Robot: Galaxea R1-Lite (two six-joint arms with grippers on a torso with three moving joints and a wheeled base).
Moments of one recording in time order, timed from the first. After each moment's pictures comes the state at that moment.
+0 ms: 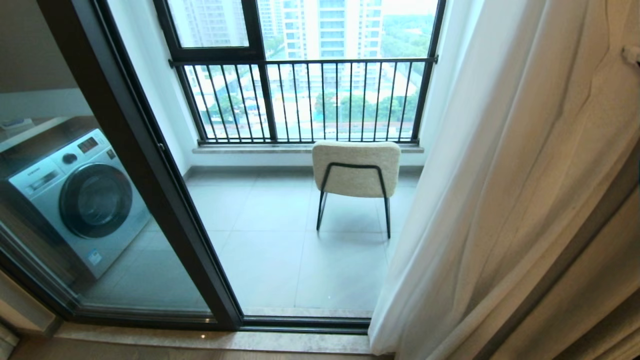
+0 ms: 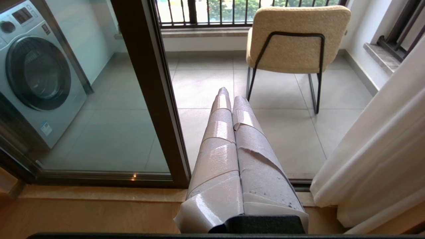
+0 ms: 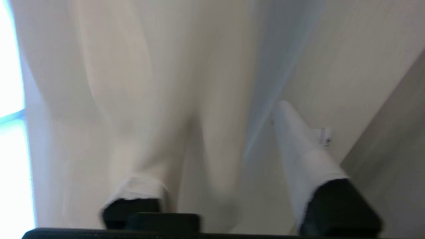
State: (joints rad) left arm 0.01 0.00 0.00 0.00 -0.01 0.02; right arm -0.46 1.60 -1.13 -0.92 0.62 -0.04
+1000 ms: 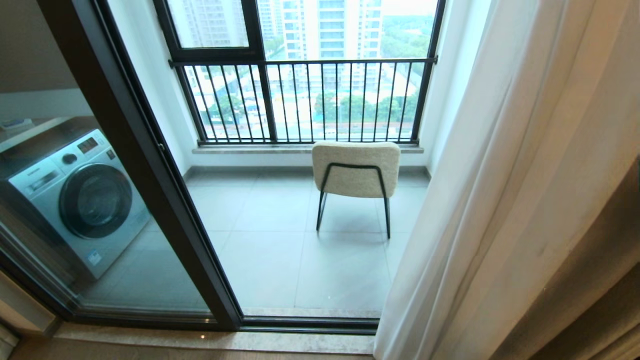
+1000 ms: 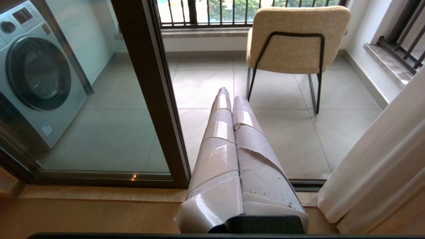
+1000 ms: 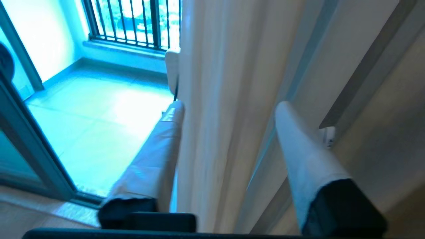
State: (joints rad) left arm 0.01 0.00 0.00 0.00 -0.01 0.02; right arm -0.46 0.85 -0.32 -0.64 0.62 -0.06
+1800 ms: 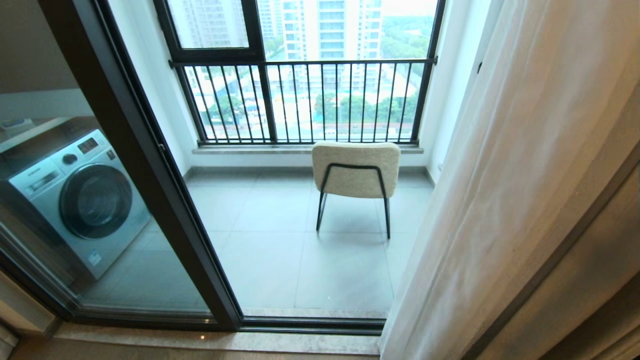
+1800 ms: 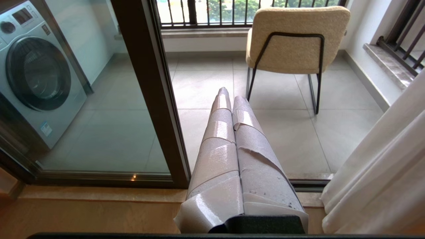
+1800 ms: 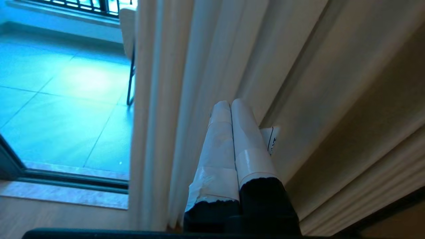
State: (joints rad) left arm 0.01 0.00 0.00 0.00 -0.01 0.01; right arm -0.27 0.31 -0.12 -0.20 0.24 -0.20
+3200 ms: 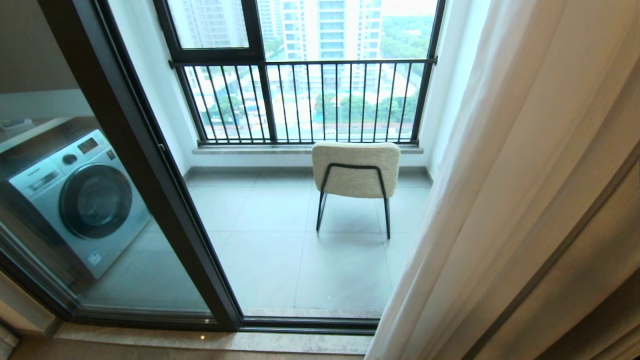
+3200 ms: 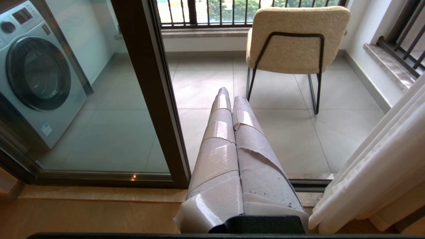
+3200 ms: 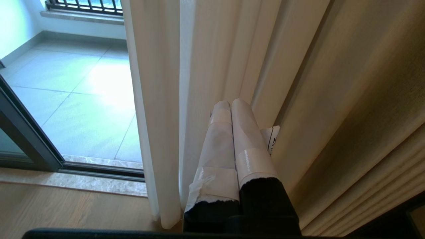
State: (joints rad) left arm 0.01 0.00 0.00 0.01 -0.01 0.02; right arm 0.00 0.00 0.00 0.00 0.02 -0.09
